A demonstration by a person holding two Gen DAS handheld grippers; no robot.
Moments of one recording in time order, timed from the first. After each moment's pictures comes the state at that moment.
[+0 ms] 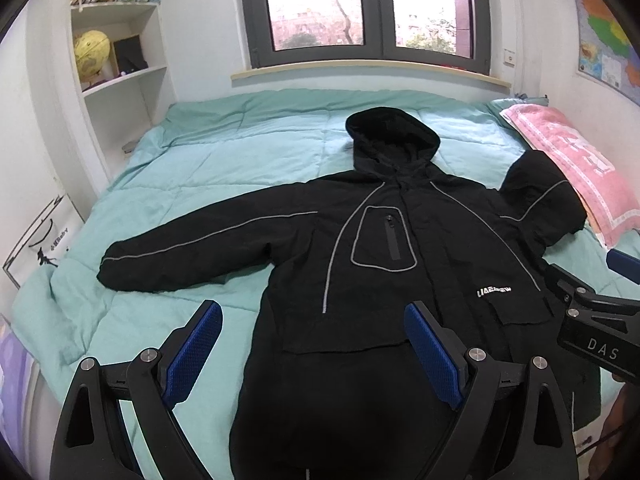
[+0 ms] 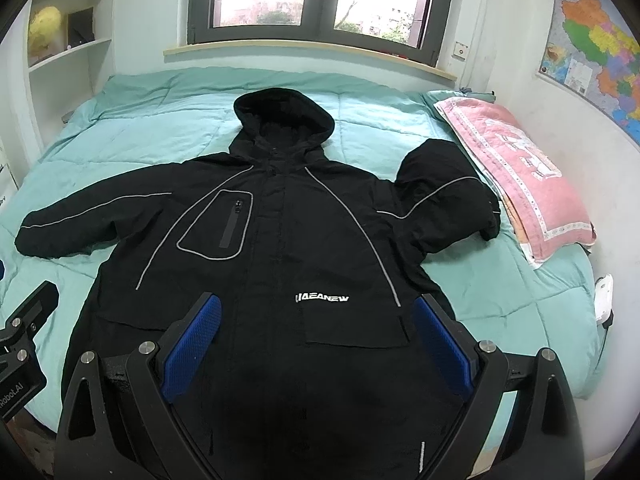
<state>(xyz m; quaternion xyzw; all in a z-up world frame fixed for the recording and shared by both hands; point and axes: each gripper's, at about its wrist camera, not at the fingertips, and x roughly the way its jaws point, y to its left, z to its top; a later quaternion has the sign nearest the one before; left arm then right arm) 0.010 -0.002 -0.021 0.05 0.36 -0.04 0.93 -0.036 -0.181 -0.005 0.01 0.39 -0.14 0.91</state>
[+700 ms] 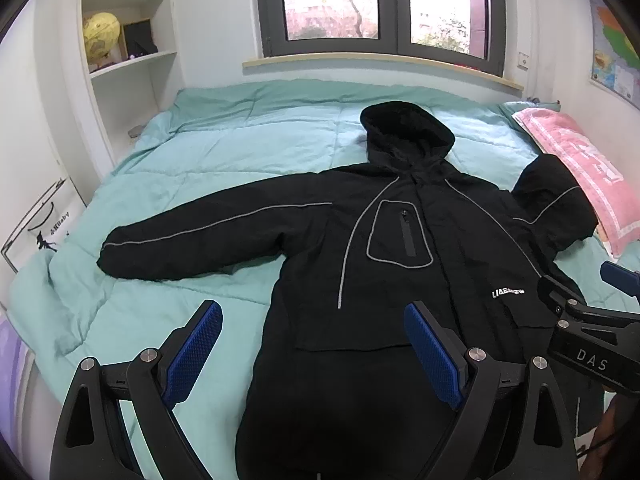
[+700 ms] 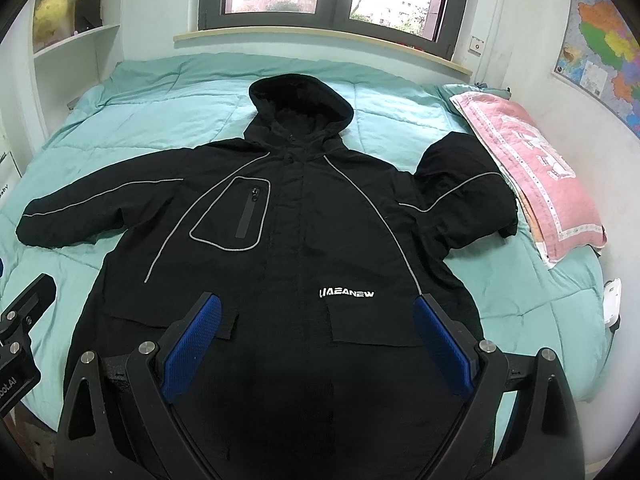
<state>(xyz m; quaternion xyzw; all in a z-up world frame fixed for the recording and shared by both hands) 0.022 0.013 -0.034 0.04 0.37 -0.03 0.93 -0.016 -0.159 -0.023 0.00 0.41 -0.13 0.91</state>
